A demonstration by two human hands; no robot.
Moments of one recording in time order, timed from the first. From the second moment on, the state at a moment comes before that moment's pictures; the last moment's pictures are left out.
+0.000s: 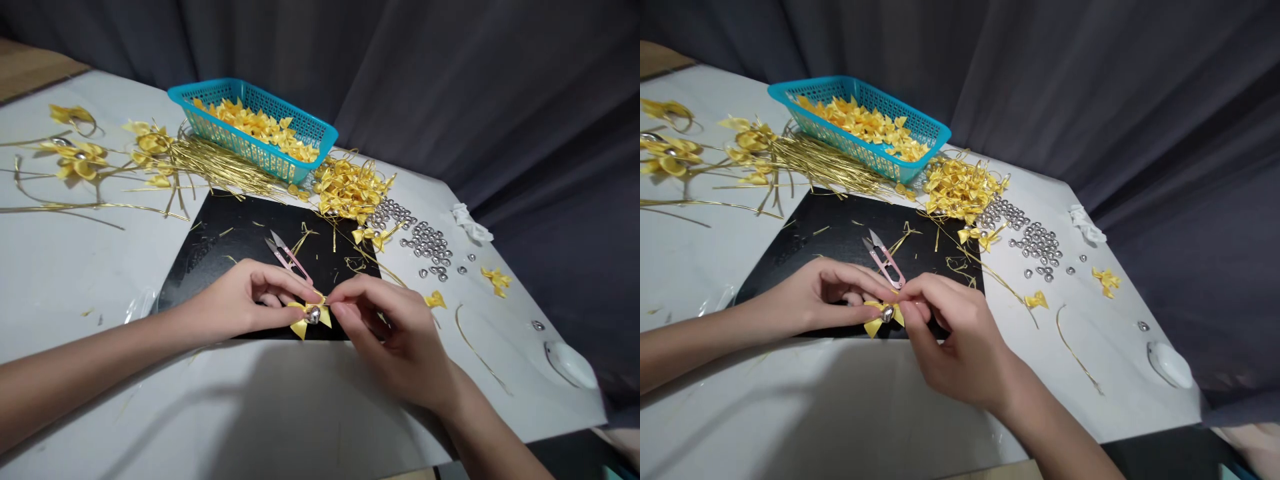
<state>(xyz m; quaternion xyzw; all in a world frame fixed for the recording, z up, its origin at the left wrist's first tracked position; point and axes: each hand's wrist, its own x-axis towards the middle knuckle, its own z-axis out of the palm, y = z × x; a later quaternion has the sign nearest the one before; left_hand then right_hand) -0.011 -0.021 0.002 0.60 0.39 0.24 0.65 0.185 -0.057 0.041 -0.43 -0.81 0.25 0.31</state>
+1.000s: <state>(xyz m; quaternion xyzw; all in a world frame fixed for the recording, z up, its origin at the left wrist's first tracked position) -0.009 -0.021 0.002 0.62 0.41 0.23 0.63 0.184 -0.060 0.036 -0.41 -0.87 0.16 0.21</state>
